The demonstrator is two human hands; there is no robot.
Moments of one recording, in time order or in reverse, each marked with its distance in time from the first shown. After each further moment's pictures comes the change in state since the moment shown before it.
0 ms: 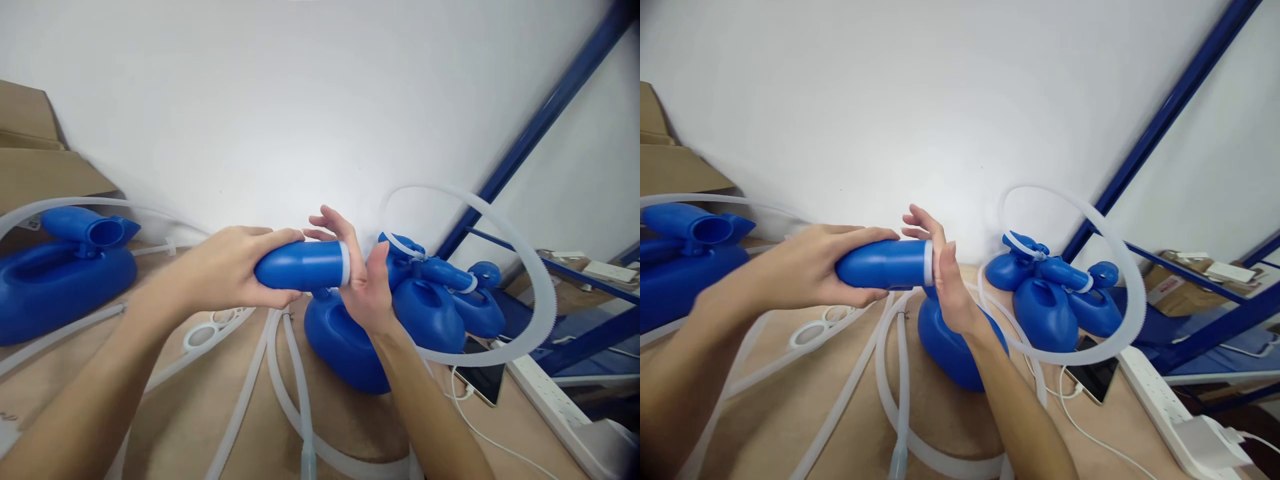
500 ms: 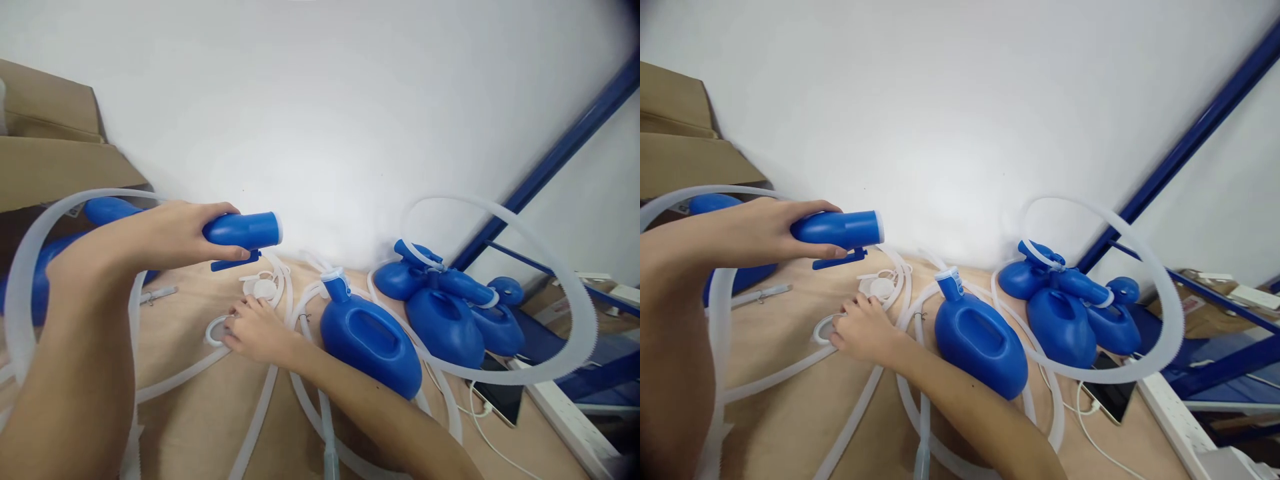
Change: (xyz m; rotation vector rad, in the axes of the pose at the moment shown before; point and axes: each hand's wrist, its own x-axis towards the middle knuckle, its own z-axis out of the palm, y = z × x) left_hand -0.044 -0.068 -0.059 0.155 -0.161 -0.541; right_hand -0.024 0.136 0.119 -1.159 -0.855 -0.158
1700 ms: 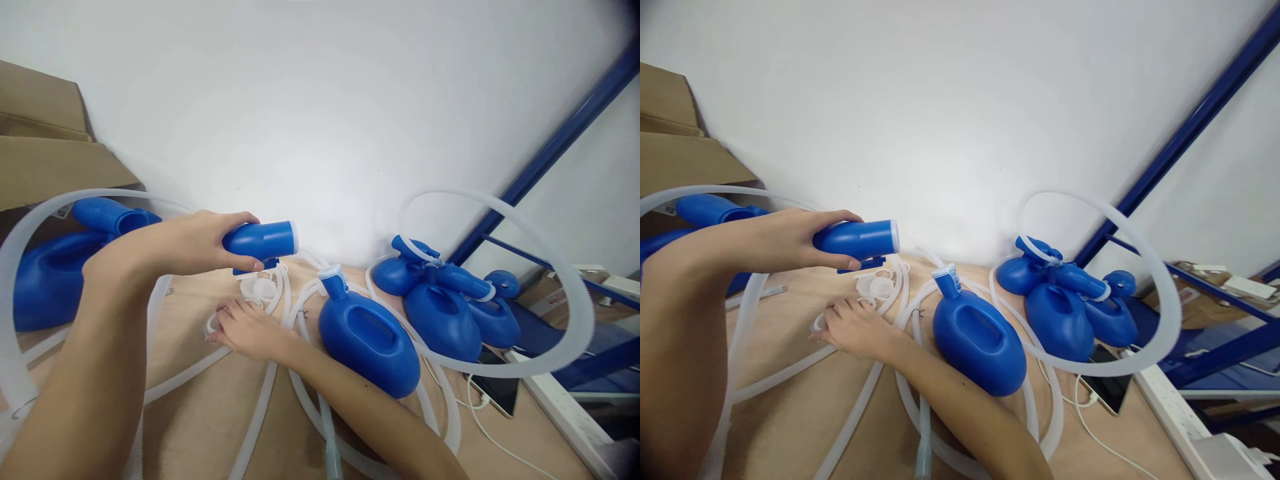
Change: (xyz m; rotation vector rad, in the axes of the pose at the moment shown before) left_hand 0.021 0.007 0.023 -0.143 -0.056 0.139; right_hand 0.011 0.006 0.022 0.000 0.126 -0.096
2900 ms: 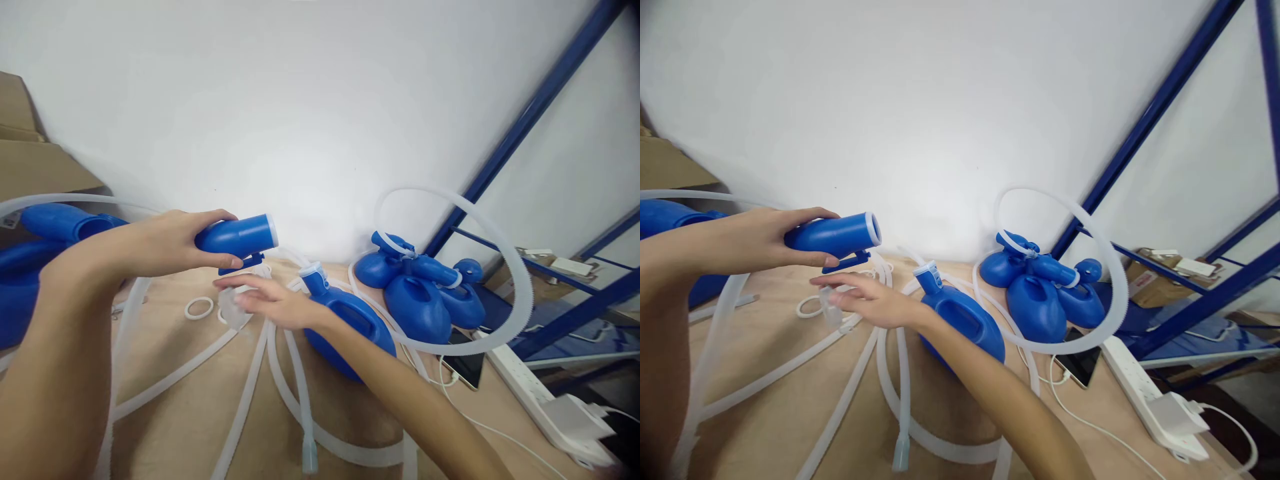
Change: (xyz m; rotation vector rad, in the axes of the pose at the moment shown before) left_hand -0.003 0.017 0.000 -0.051 0.076 -0.035; right_hand -0.040 0.032 -0.106 1.132 0.048 0.104
